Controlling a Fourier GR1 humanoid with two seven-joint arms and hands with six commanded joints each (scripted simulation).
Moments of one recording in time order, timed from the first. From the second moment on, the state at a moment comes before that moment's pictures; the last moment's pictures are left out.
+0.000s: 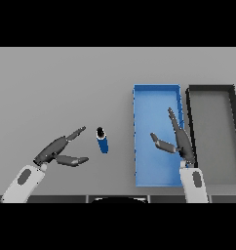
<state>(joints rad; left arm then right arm) -0.08 0.64 -0.45 -1.68 0.18 -0.24 0.03 0.00 -0.16 0.10 -1.64 0.18 0.06 -0.05</state>
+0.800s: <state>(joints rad) -0.20 0.33 -0.55 -1.40 0.05 -0.17 -0.06 0.02 -0.15 0.08 -1.64 0.15 0.07 -0.06</state>
